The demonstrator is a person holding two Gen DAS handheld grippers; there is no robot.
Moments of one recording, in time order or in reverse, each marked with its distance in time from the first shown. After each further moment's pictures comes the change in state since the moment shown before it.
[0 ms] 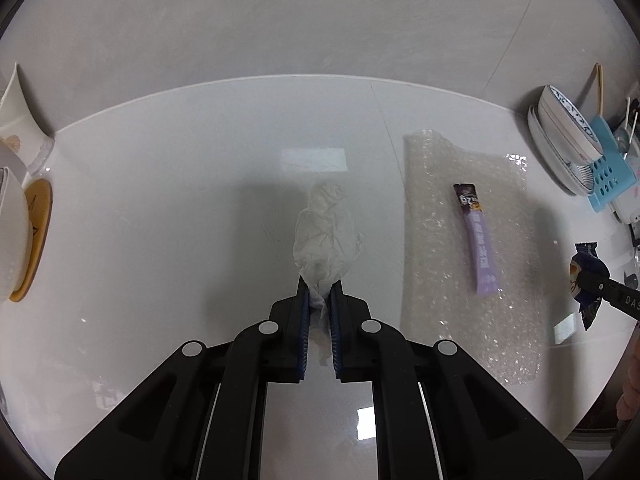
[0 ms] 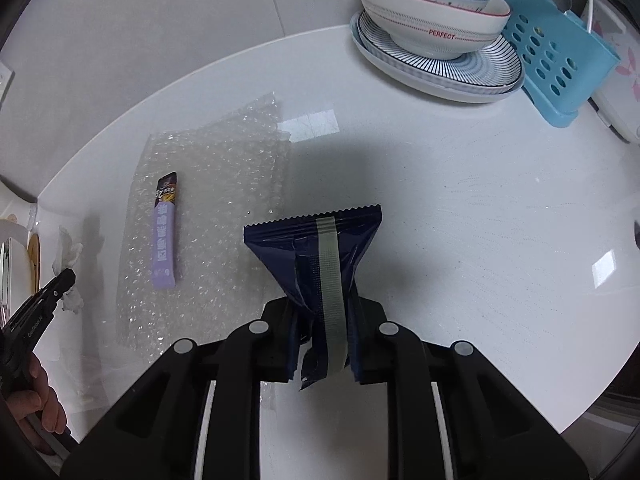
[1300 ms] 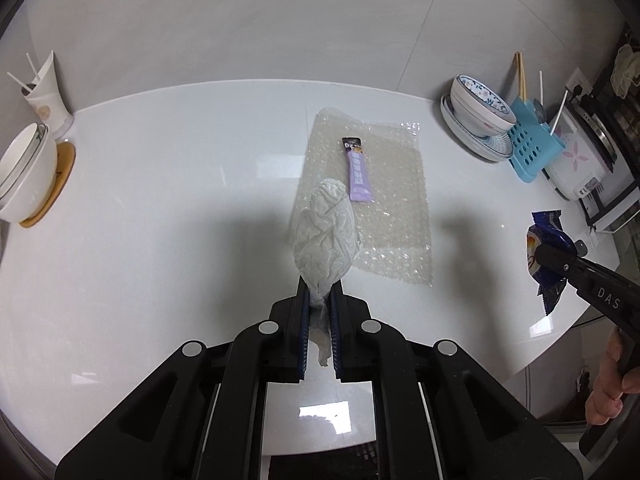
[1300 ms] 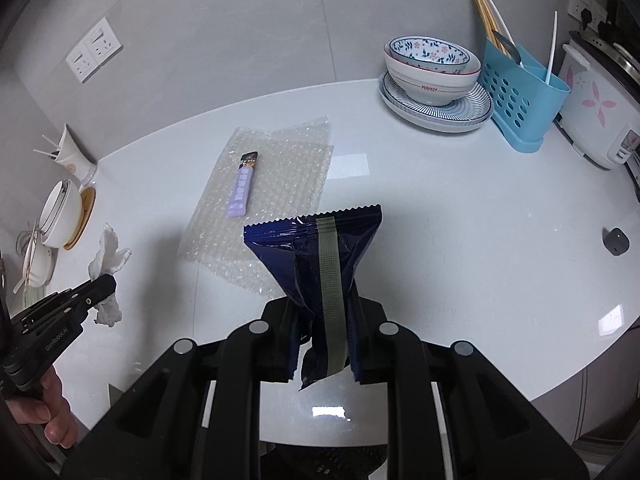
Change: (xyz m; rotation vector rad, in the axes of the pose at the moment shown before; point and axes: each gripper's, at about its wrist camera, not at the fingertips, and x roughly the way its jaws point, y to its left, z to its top) left arm -0.117 -0.071 -0.101 -0.019 -0.066 -0.078; right arm -0.117 -0.007 -0.100 -0.142 -0.174 0.091
